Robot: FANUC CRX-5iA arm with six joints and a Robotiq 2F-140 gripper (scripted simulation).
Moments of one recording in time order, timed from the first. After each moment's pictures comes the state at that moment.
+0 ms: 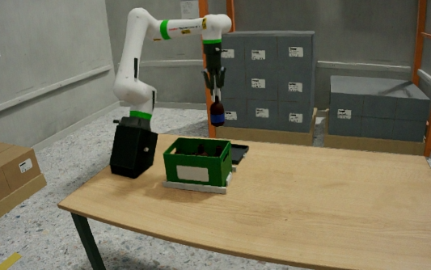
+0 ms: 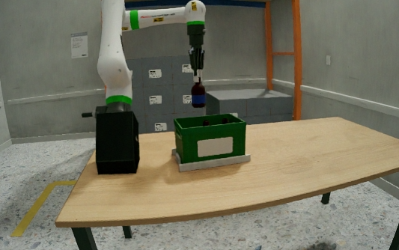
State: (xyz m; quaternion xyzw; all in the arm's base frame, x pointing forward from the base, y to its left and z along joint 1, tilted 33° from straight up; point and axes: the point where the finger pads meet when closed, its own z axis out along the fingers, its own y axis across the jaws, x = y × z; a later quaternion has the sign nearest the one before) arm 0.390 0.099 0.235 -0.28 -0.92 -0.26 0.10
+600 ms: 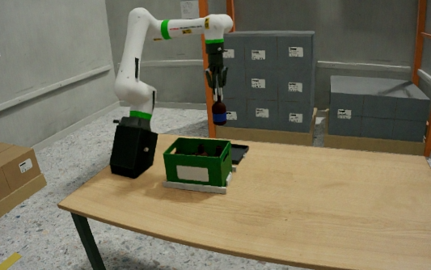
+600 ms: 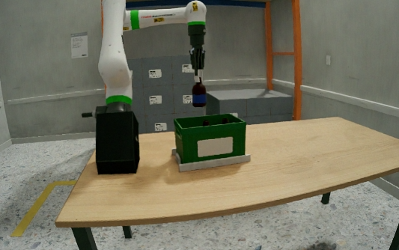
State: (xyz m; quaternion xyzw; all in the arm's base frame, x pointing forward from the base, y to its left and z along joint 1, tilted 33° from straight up) arm 0.395 0.112 0.243 -0.28 -0.92 -0.26 0.10
